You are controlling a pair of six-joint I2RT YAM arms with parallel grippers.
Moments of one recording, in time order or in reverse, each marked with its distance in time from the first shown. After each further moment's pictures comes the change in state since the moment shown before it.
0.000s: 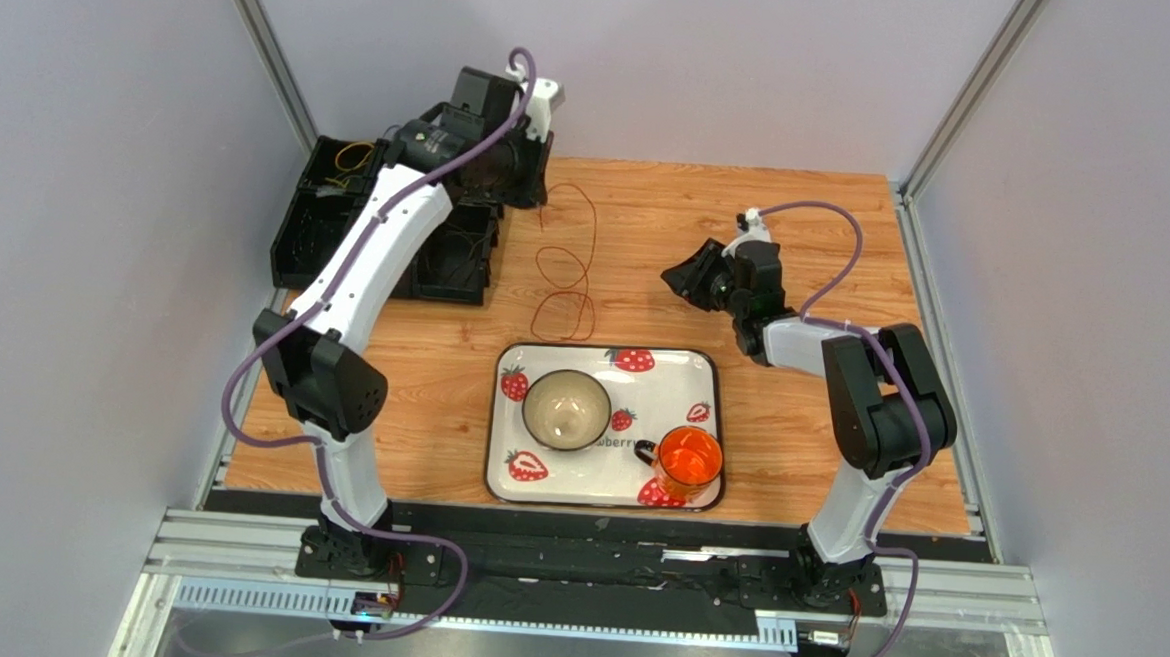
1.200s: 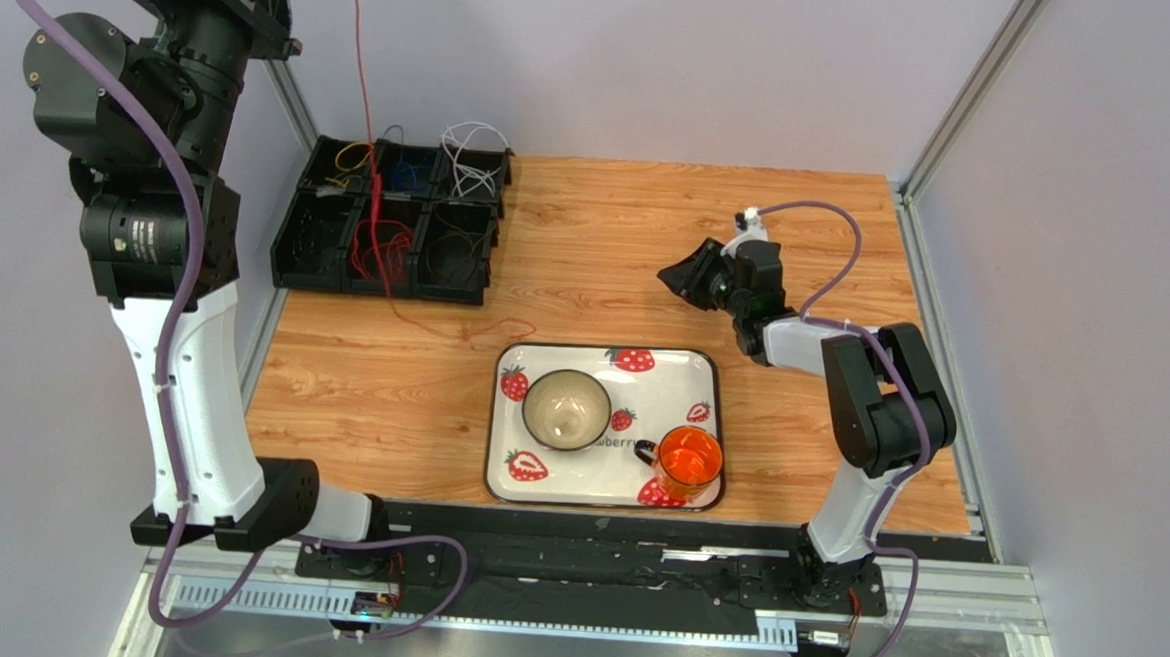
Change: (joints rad) left arm 0.399 -0.458 0.257 0.438 -0.055 -0.154; right arm -0.002 0.004 0.000 0.022 -0.045 0.022
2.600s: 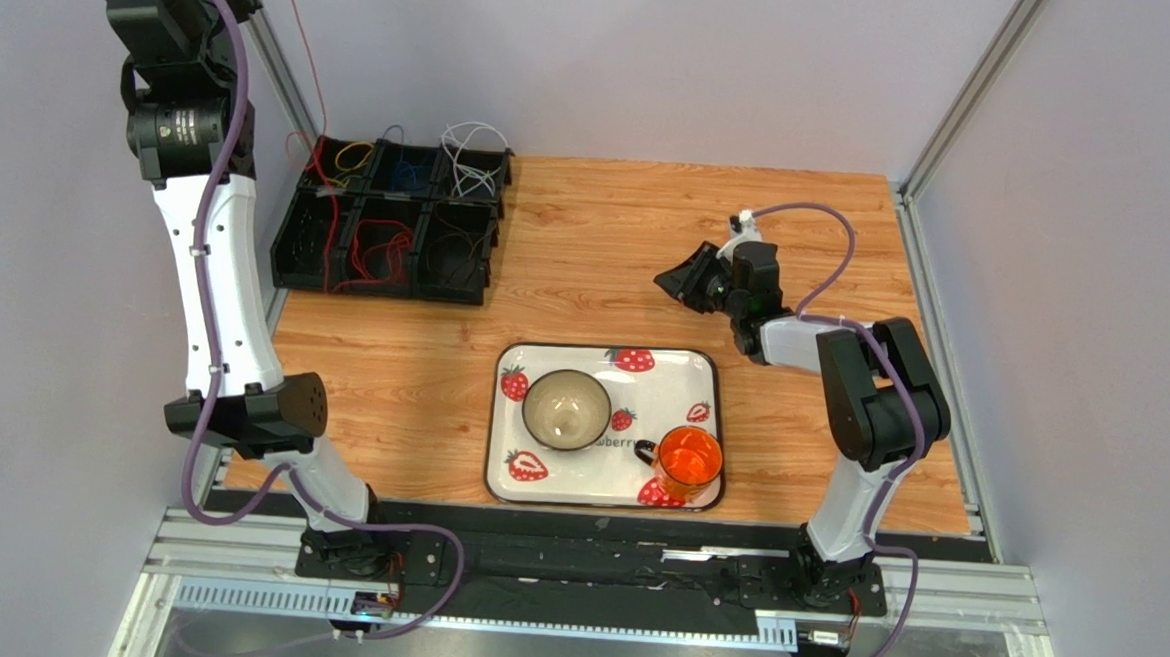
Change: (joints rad) left arm 0.194 0.304 0.069 0.068 -0.287 0.010; right arm 0.000 0.032 0.009 0.006 -0.045 0.006
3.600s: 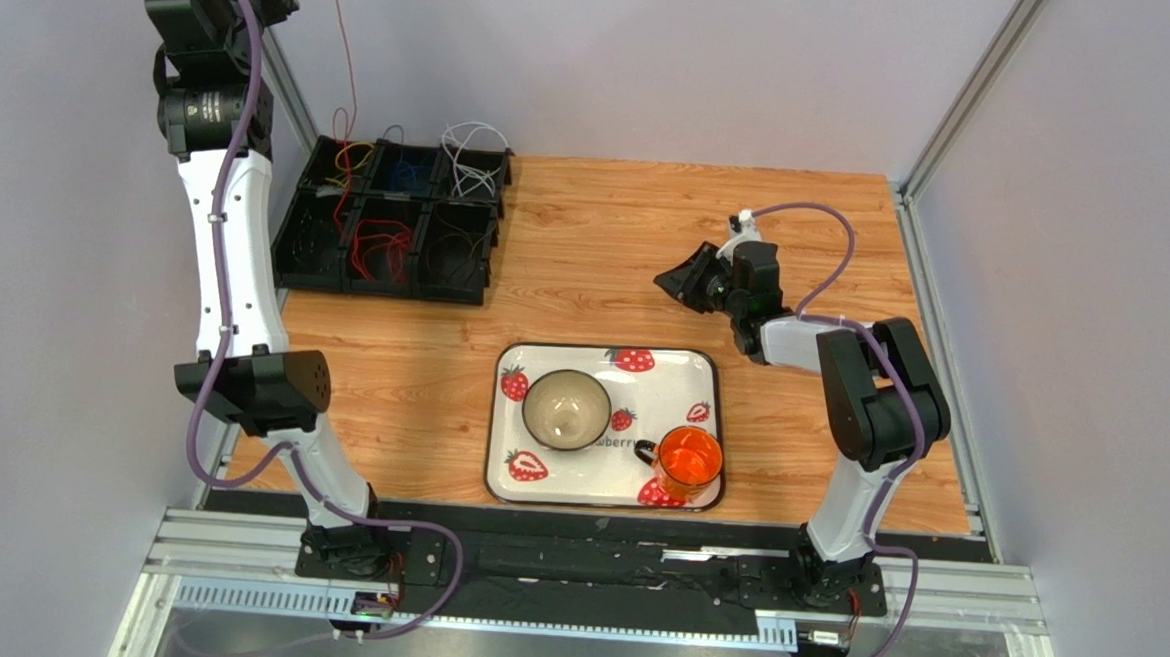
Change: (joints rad) left arm 0.004 0.103 -0.018 0.078 0.183 -0.086; right arm 0.000 0.000 0.001 -0.001 -0.010 0.000
